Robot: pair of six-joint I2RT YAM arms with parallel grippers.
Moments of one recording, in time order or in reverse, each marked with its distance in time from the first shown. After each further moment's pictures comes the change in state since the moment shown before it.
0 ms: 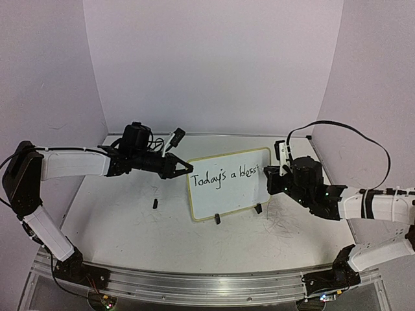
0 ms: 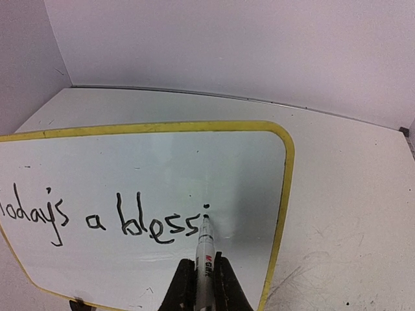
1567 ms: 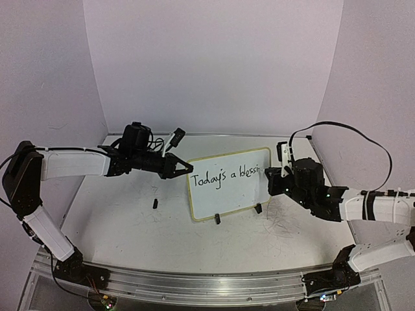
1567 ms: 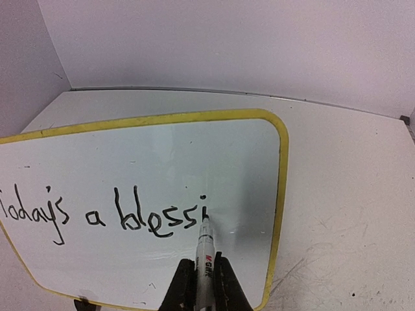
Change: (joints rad) left arm 0.000 0.000 0.000 0.000 -0.001 0.000; right arm 0.002 -0.011 -0.016 -0.010 0.001 0.049
